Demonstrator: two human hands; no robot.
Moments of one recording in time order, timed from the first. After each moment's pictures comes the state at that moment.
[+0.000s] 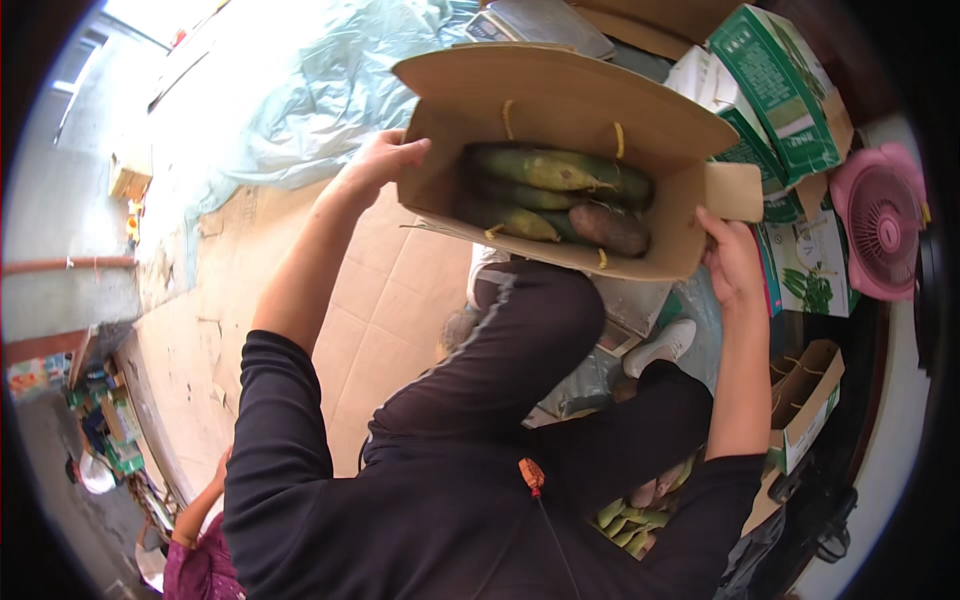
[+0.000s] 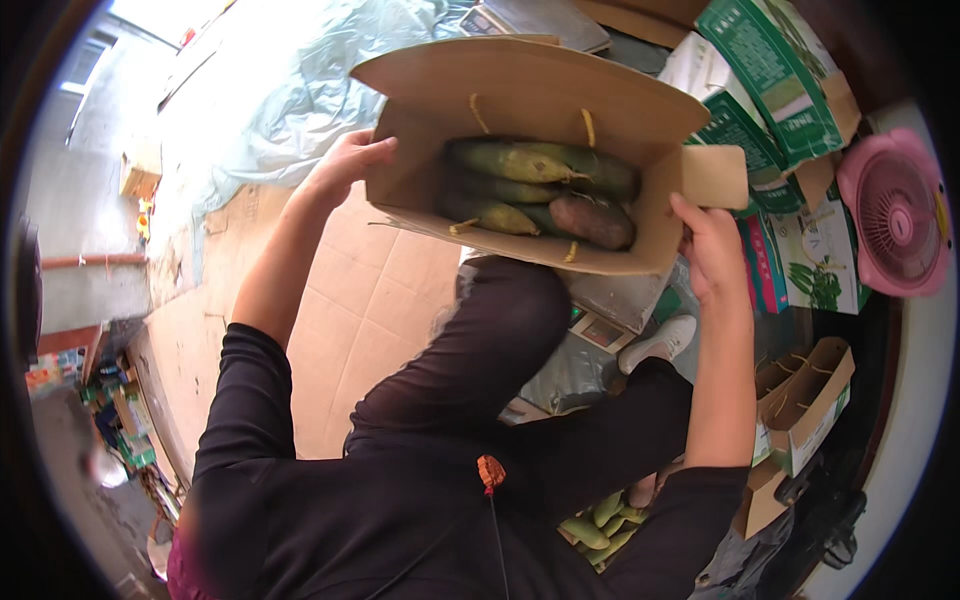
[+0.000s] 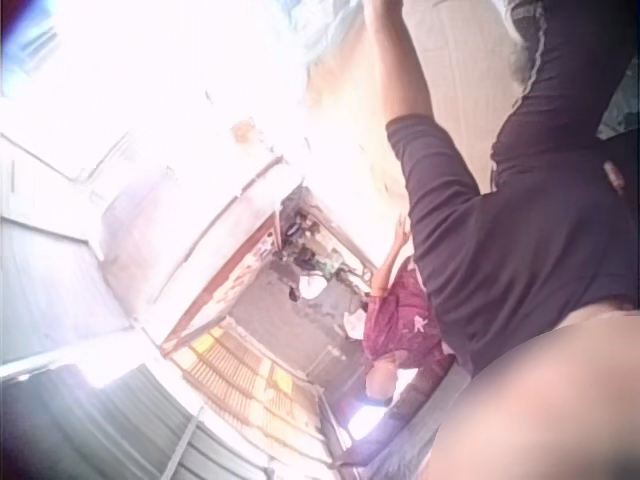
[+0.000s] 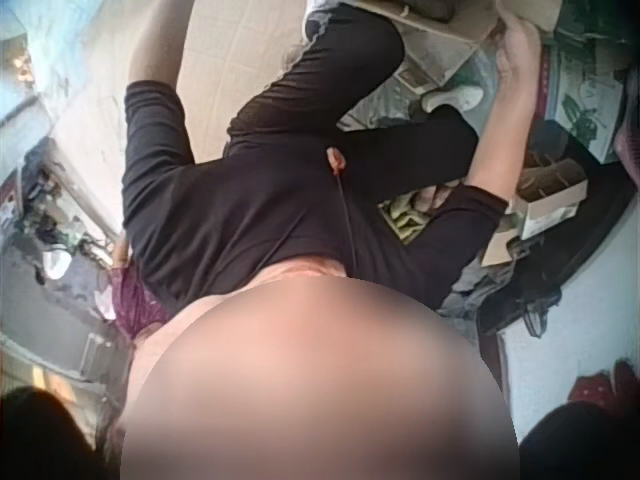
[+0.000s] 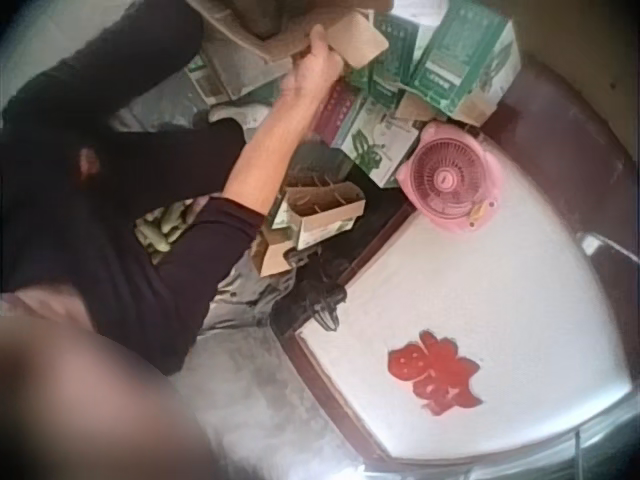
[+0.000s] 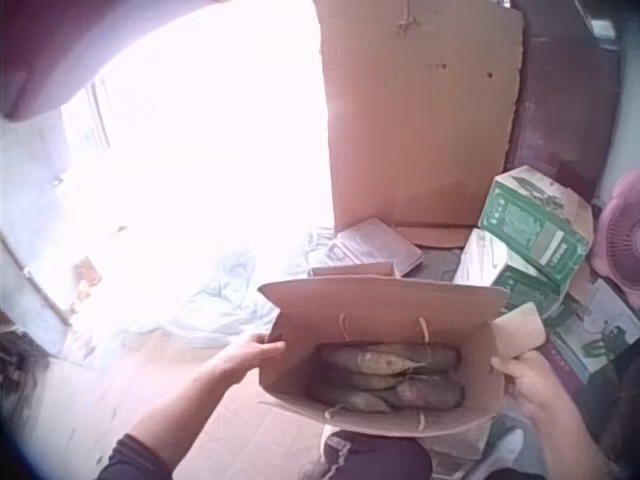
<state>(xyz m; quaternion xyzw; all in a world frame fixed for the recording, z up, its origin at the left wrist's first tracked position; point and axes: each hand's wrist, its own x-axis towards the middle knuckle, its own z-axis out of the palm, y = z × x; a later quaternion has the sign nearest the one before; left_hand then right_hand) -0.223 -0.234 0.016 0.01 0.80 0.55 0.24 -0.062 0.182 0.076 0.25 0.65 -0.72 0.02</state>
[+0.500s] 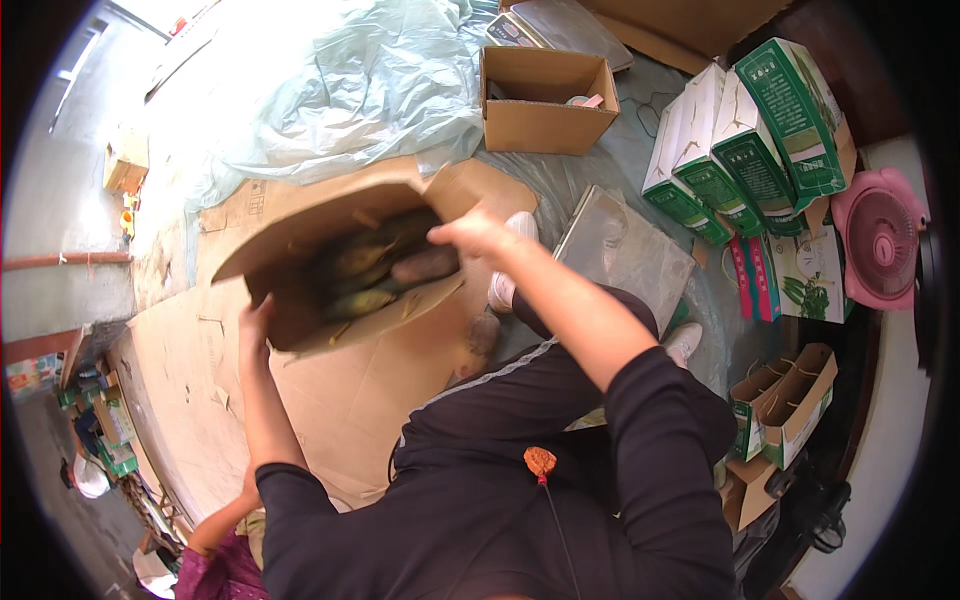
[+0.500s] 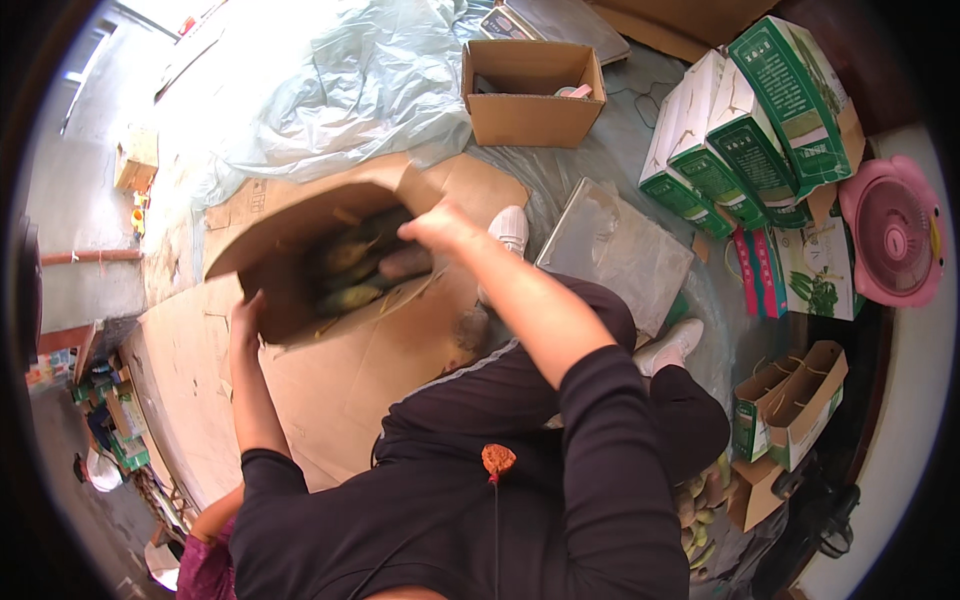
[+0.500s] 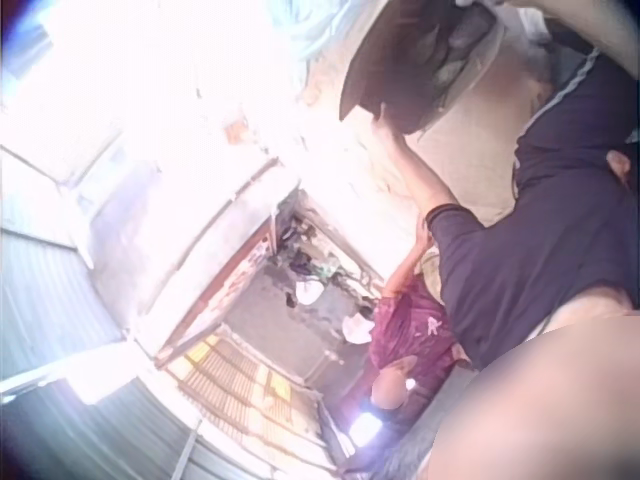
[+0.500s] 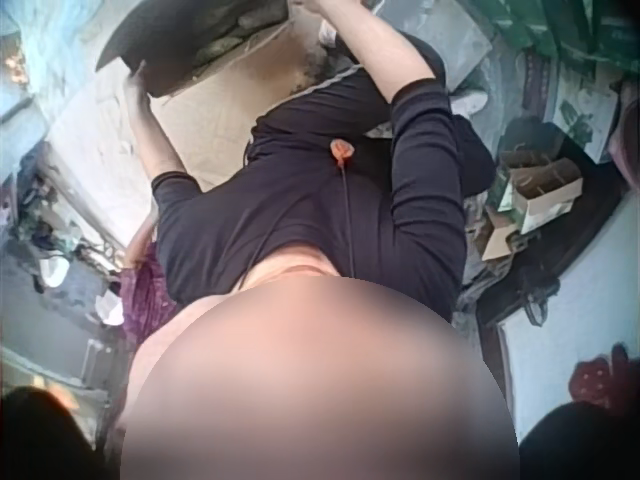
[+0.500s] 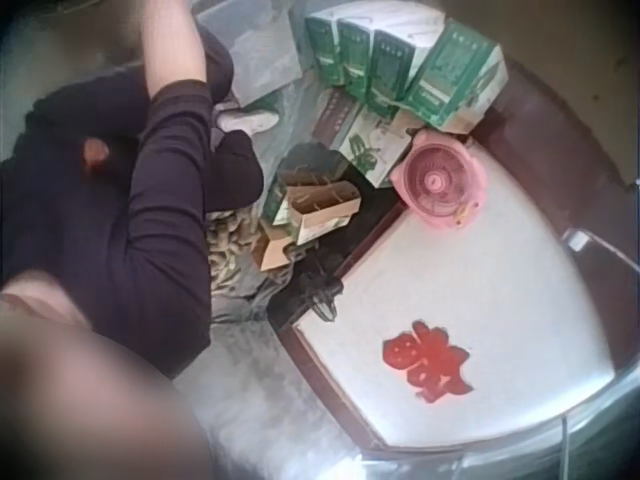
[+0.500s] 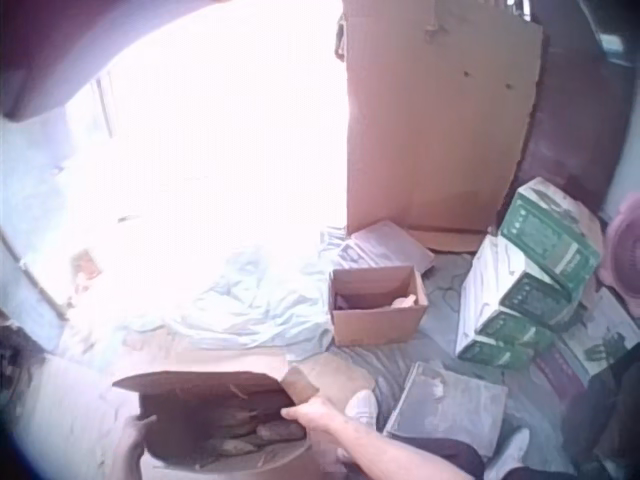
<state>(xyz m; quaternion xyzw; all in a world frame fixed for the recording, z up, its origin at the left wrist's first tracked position) -0.043 -0.543 -0.052 -0.37 0.77 0.51 0.05 -0.151 -0.124 -0.015 0.10 0.75 -0.56 0.35</state>
